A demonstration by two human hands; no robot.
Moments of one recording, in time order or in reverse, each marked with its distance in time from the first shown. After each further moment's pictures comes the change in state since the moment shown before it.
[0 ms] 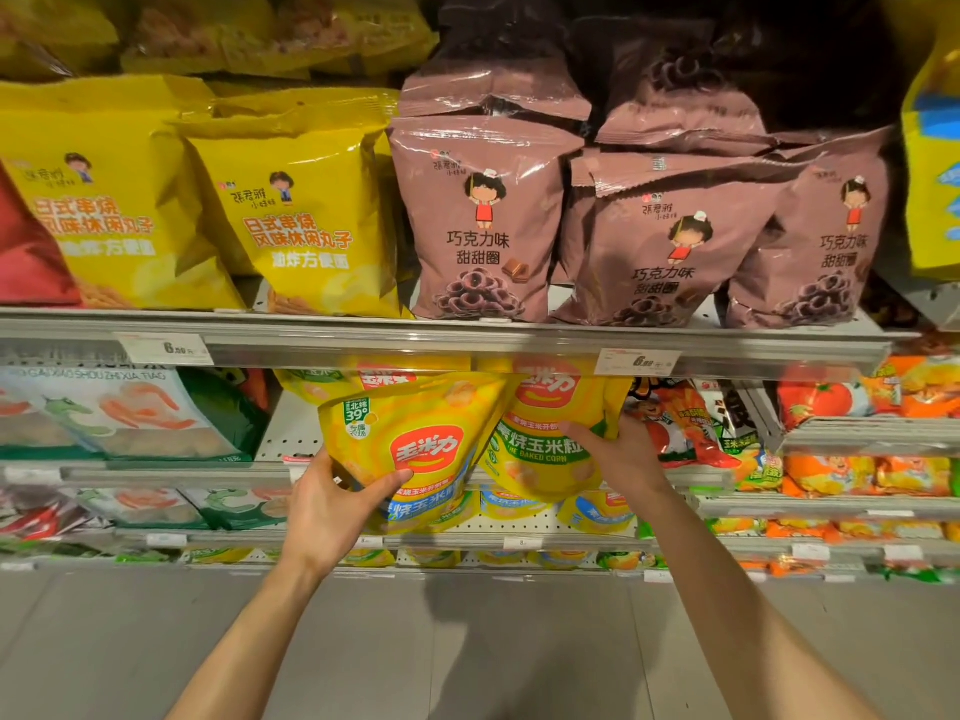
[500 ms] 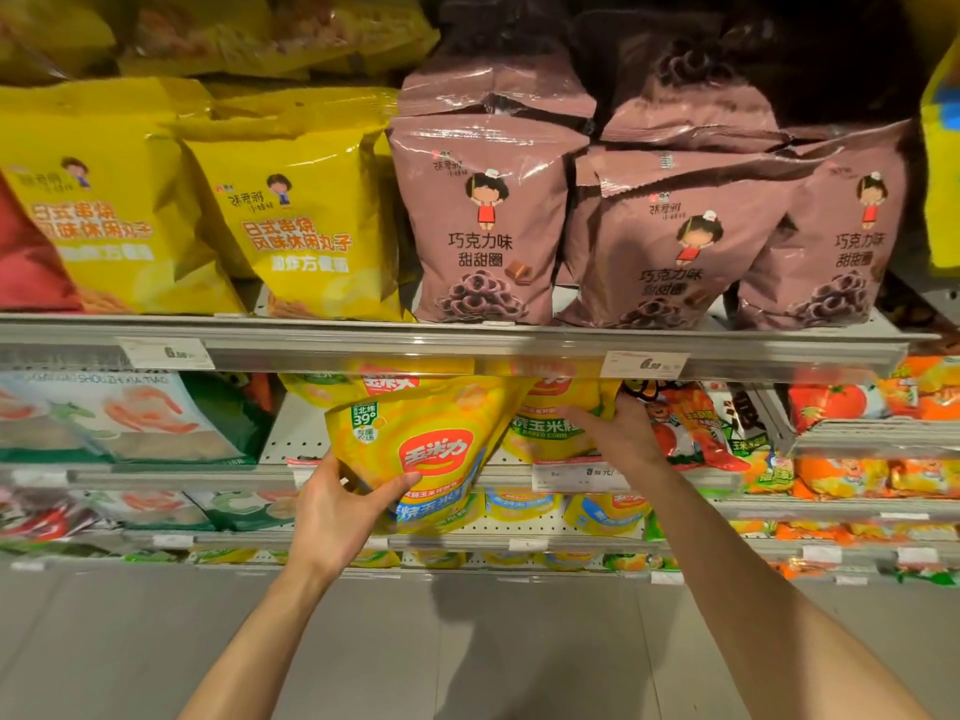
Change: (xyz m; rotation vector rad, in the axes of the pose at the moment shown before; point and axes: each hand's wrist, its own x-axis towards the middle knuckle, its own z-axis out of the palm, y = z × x) left_hand -0.003 0.007 0.003 -0.038 -0.015 -0.018; right_hand 0.035 -0.008 0.005 -0.045 0.026 0.001
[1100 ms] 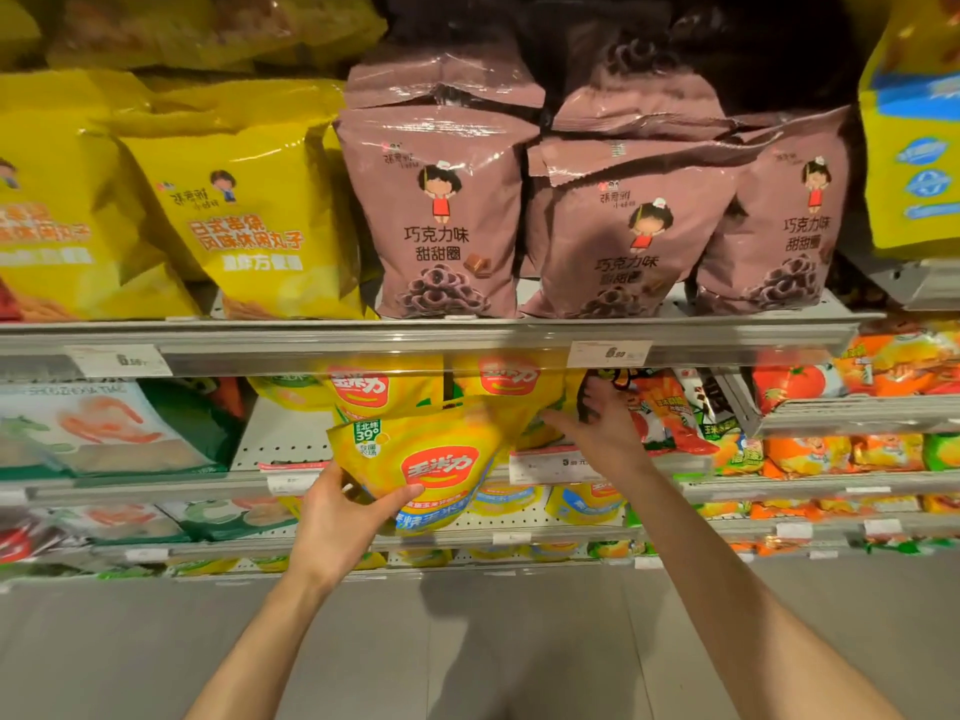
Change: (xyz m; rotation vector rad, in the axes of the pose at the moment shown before) left_hand -0.010 -0.001 0.025 -0.077 -0.141 -0.011; right_hand -0.020 0.004 -0.012 0.048 0.021 -0.033
